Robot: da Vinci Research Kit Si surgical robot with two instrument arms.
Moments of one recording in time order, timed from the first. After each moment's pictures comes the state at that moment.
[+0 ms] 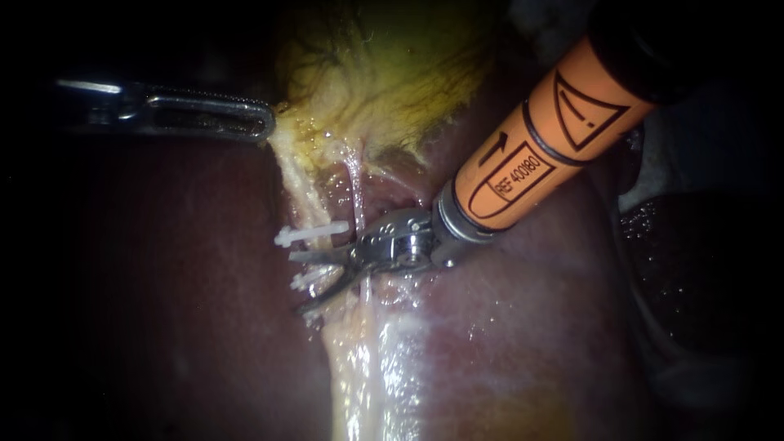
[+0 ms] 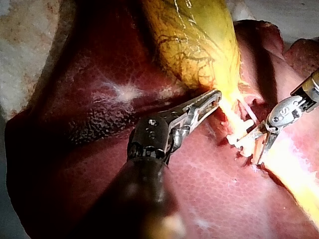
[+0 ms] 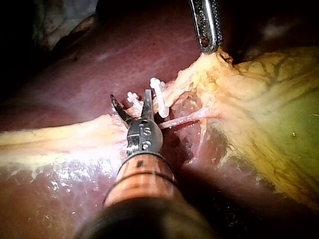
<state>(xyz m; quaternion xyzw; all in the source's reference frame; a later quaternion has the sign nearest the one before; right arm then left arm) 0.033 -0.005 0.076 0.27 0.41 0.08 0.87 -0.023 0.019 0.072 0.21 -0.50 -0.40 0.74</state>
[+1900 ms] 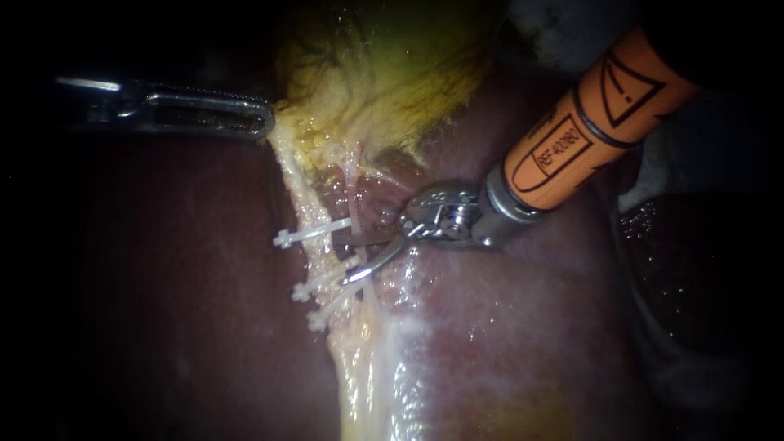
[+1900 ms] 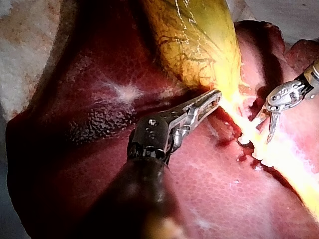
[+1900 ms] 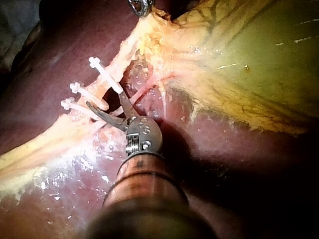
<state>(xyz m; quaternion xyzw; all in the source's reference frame) 0.028 -0.002 0.080 0.50 0.44 0.14 0.74 -0.023 0.019 0.072 0.21 -0.50 -0.40 0.74</state>
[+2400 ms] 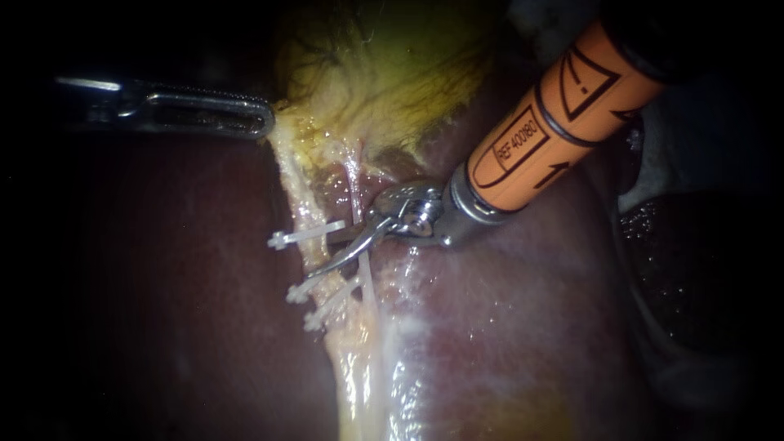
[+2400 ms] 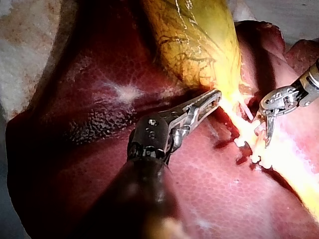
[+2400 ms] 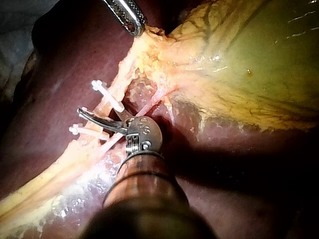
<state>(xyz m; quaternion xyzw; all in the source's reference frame) 0.031 -0.002 0.079 0.54 0.46 0.16 0.69 -0.023 0.019 0.072 0.21 -0.50 -0.40 0.74</state>
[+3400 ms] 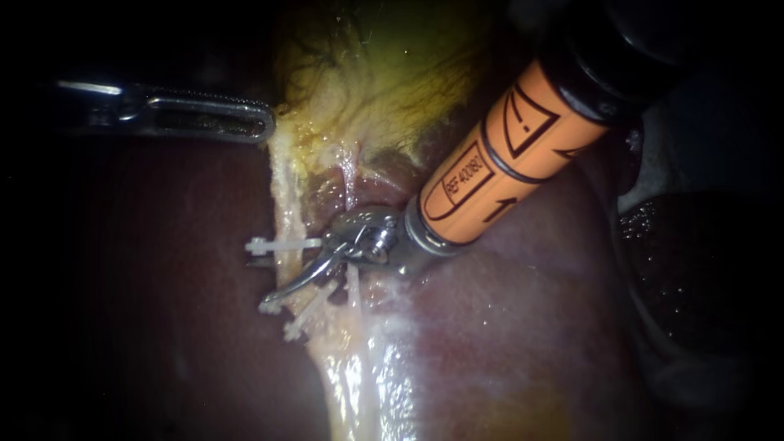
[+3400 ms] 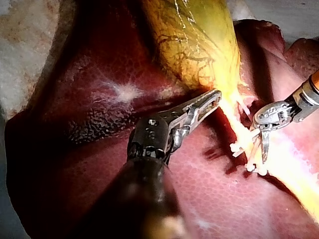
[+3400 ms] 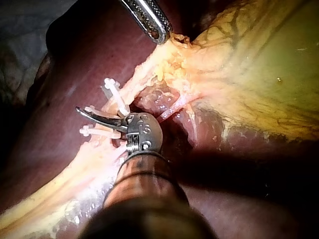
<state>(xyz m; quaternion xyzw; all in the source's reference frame) 0.035 -0.004 0.078 0.48 0.54 0.11 0.68 -0.023 0.019 0.073 0.21 -0.50 -0.40 0.74</state>
